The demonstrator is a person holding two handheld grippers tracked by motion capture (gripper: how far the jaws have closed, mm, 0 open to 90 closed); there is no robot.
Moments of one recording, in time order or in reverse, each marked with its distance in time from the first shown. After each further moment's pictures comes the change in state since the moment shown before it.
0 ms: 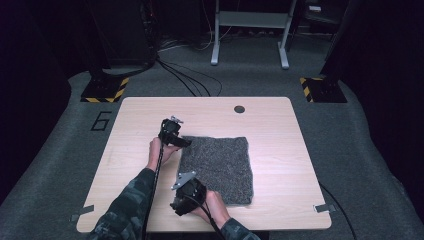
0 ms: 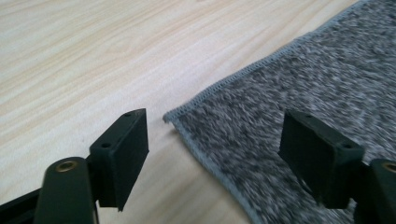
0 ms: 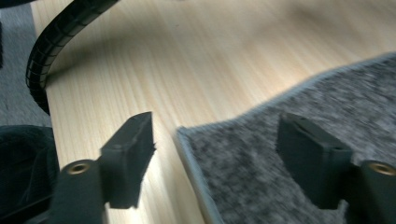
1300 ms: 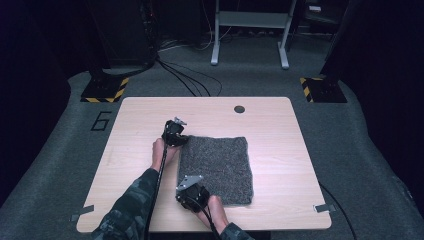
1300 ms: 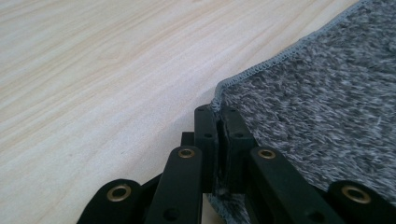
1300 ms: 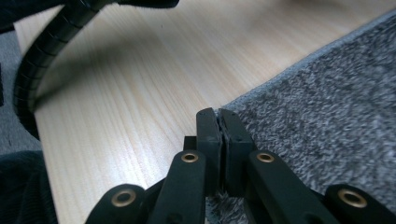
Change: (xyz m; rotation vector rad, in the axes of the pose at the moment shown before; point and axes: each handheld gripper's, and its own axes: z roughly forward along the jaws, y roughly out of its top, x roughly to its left) left arm -0.008 -0.001 0.005 -0.005 0.022 0.031; right arm 0.000 -0.020 0.002 -0.057 -0.015 0.137
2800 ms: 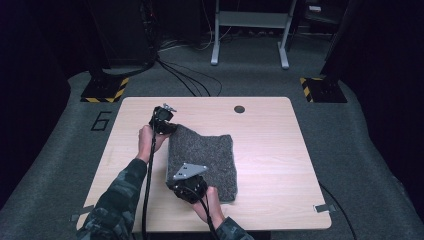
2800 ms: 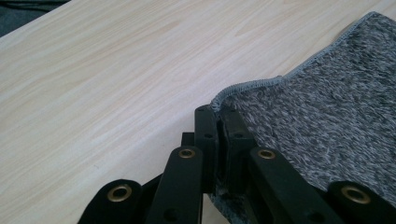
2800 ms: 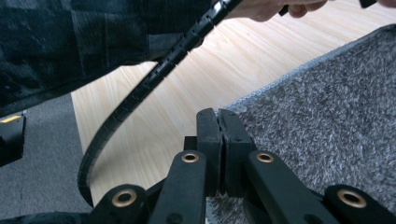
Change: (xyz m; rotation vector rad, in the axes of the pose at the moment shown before) left arm 0.024 0.030 -0.056 0.034 0.089 0.033; right arm 0.007 0.043 -0.040 -0.244 0.034 0.015
